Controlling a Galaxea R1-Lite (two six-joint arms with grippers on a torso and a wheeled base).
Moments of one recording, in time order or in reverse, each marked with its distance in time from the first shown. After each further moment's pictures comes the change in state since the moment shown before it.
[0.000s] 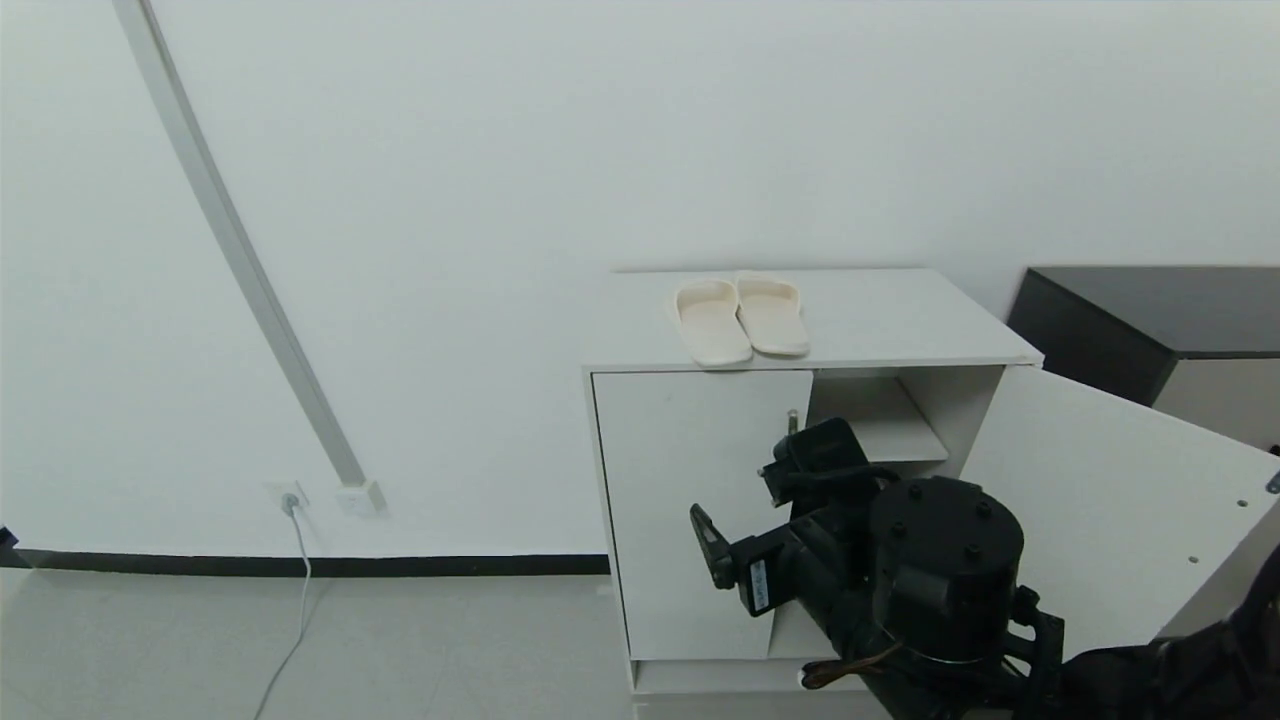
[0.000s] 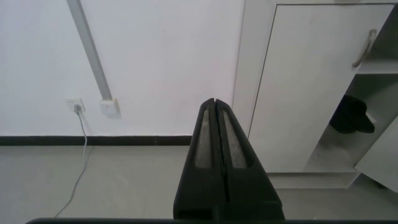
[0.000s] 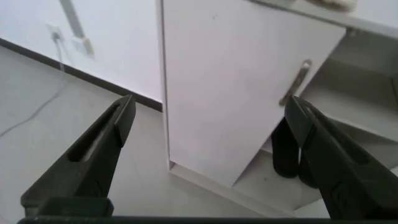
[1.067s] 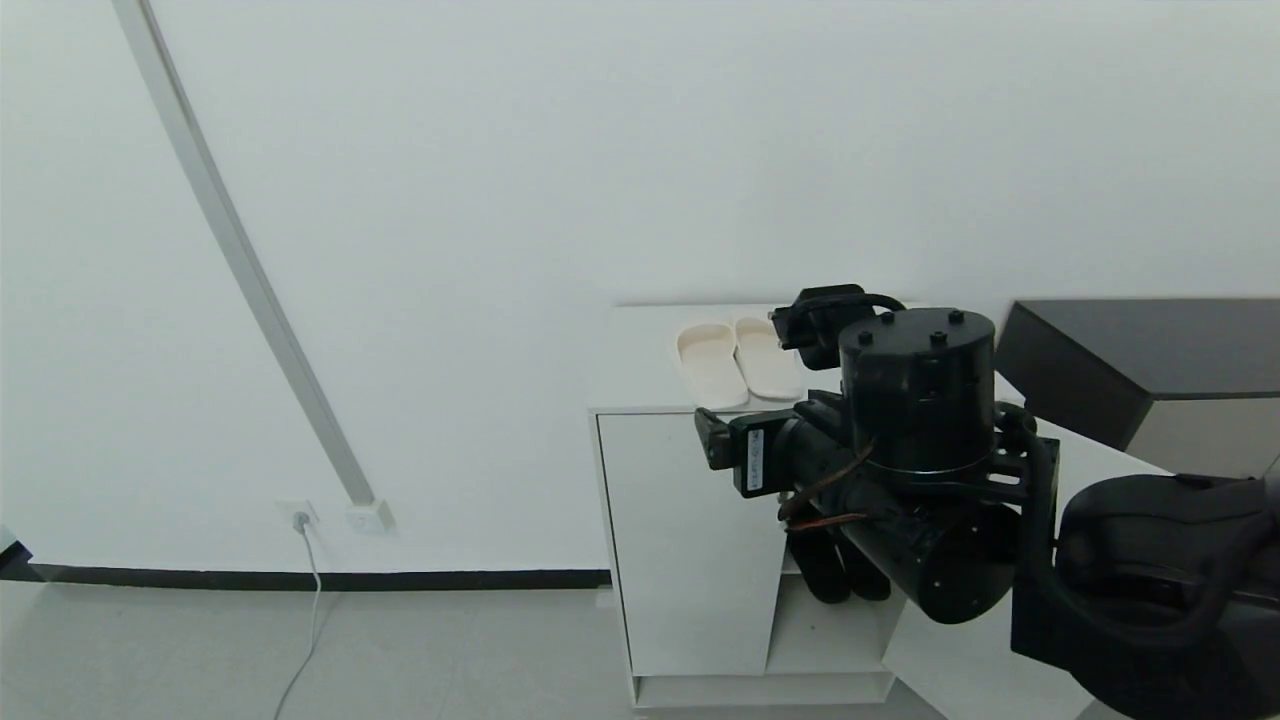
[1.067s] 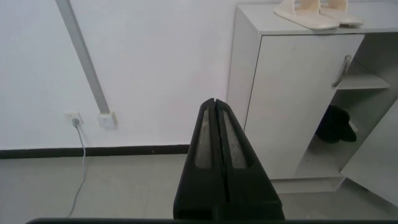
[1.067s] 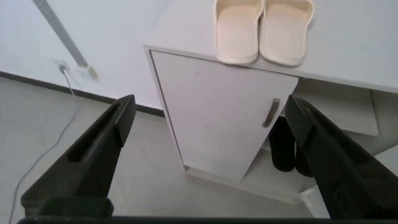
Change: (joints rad) left arm 0.000 0.000 0.000 0.000 -0.034 0.003; right arm -0.046 -0.093 -0.385 0.568 -0.048 0.190
